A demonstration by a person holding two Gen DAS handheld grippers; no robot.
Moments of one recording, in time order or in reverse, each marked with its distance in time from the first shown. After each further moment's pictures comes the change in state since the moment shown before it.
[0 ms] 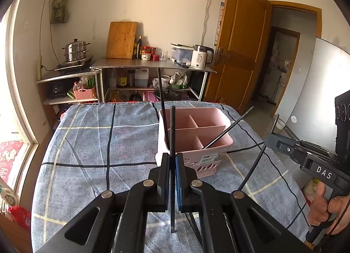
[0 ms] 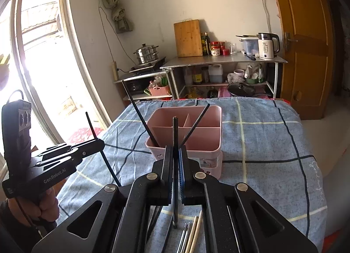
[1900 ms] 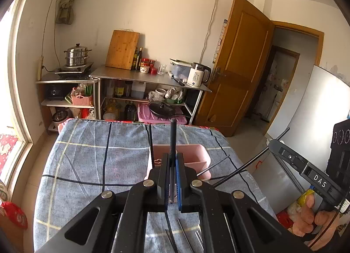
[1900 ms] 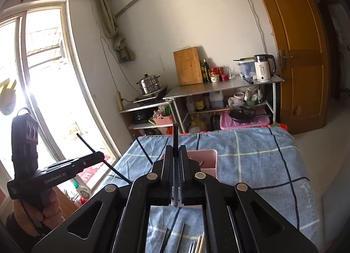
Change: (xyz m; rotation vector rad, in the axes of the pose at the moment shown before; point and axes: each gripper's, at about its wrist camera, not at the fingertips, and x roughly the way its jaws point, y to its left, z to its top) left arm -0.046 -0.009 0.071 -0.086 -0.068 -0.046; right arm -0.056 -0.009 0.057 0.057 -0.172 0.039
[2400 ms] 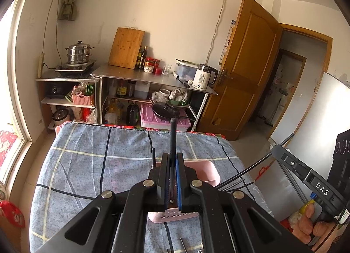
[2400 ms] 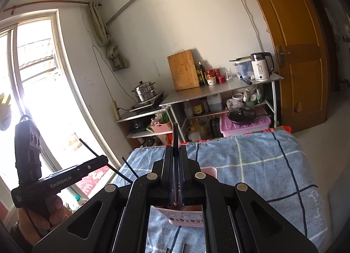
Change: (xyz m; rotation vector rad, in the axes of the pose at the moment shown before) left arm 0.054 0.013 0.027 -0.035 0.019 0.020; right arm 0.042 -0.020 0.018 0.062 -0.010 -0.006
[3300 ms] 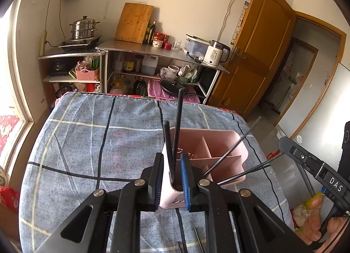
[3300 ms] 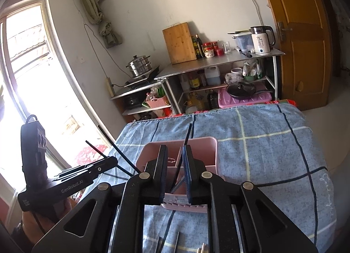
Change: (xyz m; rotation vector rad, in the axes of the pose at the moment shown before) left arm 0.055 0.025 -0.048 -0.030 0.129 0.043; right arm 0.042 -0.013 -0.033 0.010 0.159 -0.012
